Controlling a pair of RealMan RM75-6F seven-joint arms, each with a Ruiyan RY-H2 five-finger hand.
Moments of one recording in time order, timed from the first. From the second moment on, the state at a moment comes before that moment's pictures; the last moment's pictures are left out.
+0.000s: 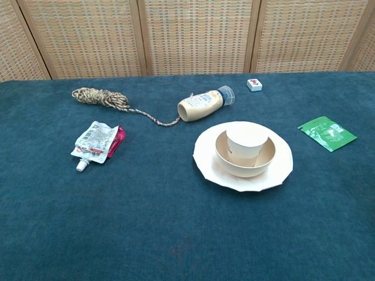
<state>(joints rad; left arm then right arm) -0.04 -1.19 -0.04 -1.67 1.52 1.56 0.18 0.13 -1.28 0.03 -1.68 -1.61 1.47 -0.21</state>
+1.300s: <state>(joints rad) -0.07 -1.16 -0.05 -1.66 1.47 1.50 0.10 0.66 -1.61 0.32 -1.78 -0.83 1.13 -0.91</state>
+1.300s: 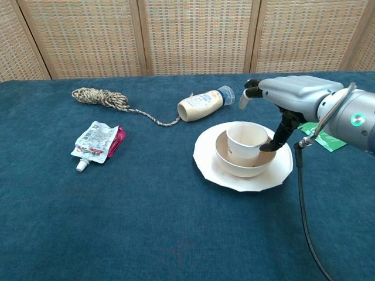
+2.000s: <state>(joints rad) -0.07 -1.15 -0.04 -1.67 1.48 1.50 0.09 0.74 -1.66 0.26 -1.71 -0.79 1.18 -0.88</state>
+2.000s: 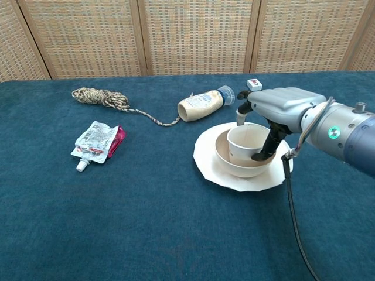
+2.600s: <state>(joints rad) -0.07 -1.16 -0.04 -1.67 1.49 1.50 0.11 0.73 -1.49 0.31 -1.89 -0.82 1.32 -0.87</state>
